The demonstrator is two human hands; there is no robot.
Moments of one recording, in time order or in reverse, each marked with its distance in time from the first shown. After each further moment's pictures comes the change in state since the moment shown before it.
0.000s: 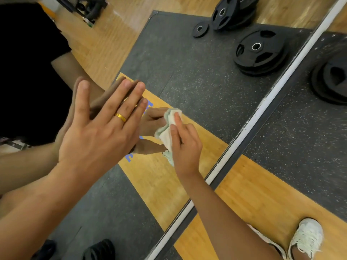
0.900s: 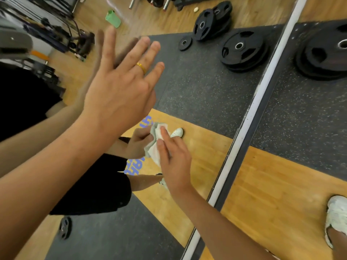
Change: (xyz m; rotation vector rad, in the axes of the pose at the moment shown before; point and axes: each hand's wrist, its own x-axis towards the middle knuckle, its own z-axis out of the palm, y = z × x) left_hand -0.006 0.003 -0.010 0.087 0.073 0.140; right_hand -0.125 -0.010 0.049 0.024 0.083 -0.080
